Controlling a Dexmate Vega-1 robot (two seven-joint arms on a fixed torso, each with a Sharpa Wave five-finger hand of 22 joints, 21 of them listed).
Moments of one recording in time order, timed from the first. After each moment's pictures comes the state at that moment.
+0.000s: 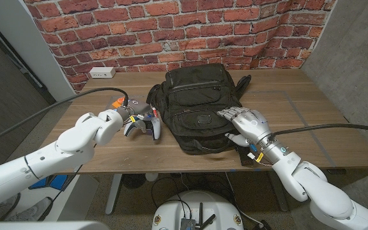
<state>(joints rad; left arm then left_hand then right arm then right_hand) 1.03 1.14 0.47 -2.19 0.84 0.41 -0.33 0.98 -0.09 0.39 -0.20 0.19 0.73 -0.12 0.22 0.19 0.80 -0.19 0.18 0.18 0.81 -0.09 0.18 0.17 0.35 -0.04 0.19 0.16 -1.48 -0.98 -0.37 -2.27 -1.20 -0.33 -0.29 0.85 -0.05 0.26 -0.16 0.20 0.36 -0.14 0.22 0.20 0.44 -0.10 0.20 0.26 0.40 -0.04 0.29 0.38 0.55 -0.05 0.21 0.18</state>
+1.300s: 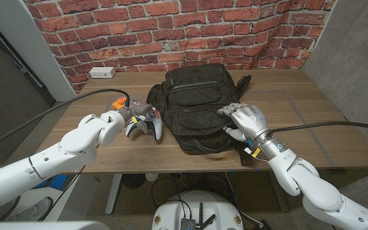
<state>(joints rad) 1.01 1.11 0.49 -2.17 0.85 0.41 -0.32 0.98 -0.09 0.39 -0.20 0.19 0.73 -0.12 0.22 0.19 0.80 -0.19 0.18 0.18 0.81 -0.10 0.18 0.17 0.35 -0.04 0.19 0.16 -1.39 -0.96 -0.44 -2.23 -1.17 -0.35 -0.38 0.86 0.01 0.26 -0.15 0.20 0.60 -0.15 0.31 0.20 0.64 -0.13 0.26 0.26 0.54 -0.05 0.37 0.39 0.65 -0.06 0.23 0.18</state>
